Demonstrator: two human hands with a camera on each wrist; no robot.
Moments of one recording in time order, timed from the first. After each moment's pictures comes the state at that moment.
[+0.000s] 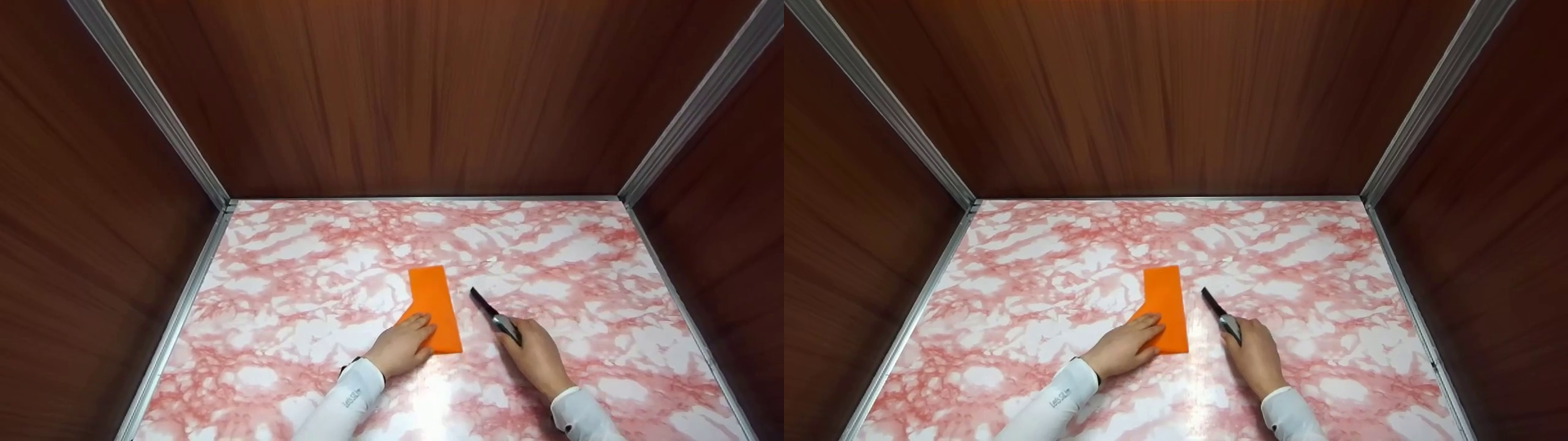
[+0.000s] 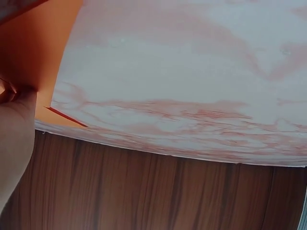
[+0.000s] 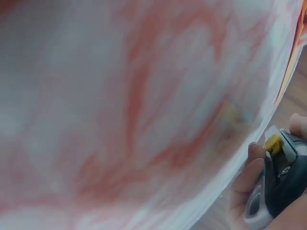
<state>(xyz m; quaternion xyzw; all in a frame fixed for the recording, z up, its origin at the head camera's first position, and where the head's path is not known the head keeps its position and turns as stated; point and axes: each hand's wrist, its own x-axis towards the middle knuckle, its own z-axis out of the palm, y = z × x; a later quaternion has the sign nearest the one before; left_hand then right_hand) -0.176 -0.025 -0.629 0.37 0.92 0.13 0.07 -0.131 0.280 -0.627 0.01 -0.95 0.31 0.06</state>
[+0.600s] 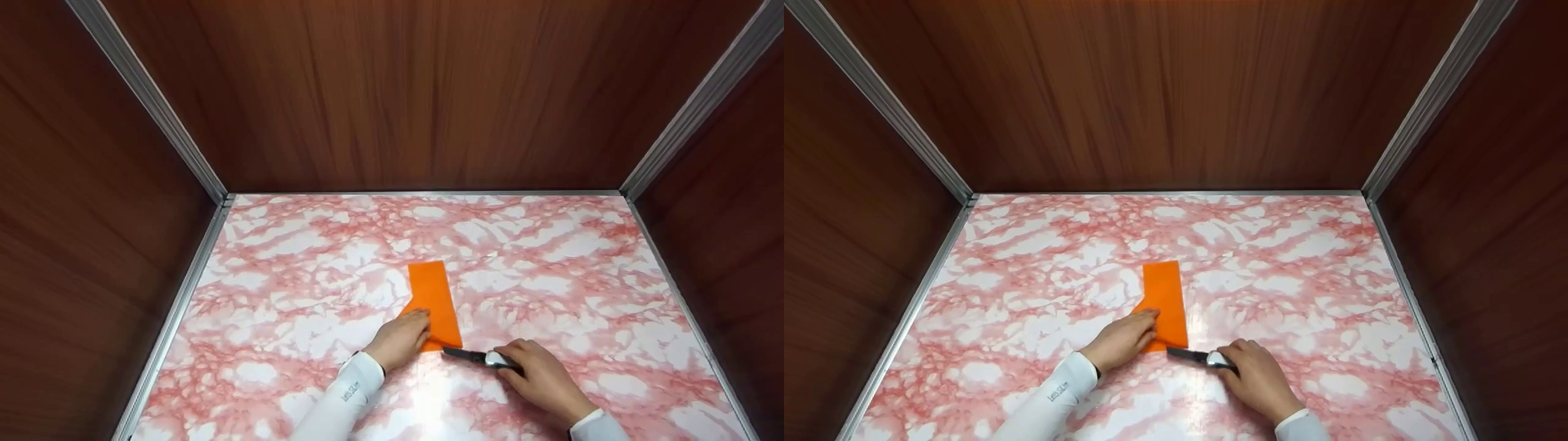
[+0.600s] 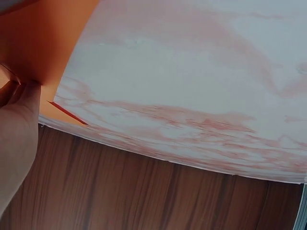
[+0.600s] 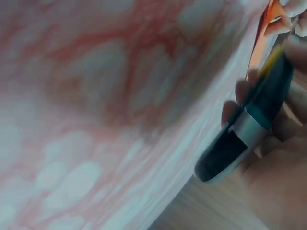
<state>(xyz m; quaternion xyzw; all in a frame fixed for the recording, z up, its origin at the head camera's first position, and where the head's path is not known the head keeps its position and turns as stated) -0.180 -0.025 -0.626 0.37 0.91 0.17 0.02 -0.087 0.283 -0.615 0.18 -0.95 0.25 0.00</state>
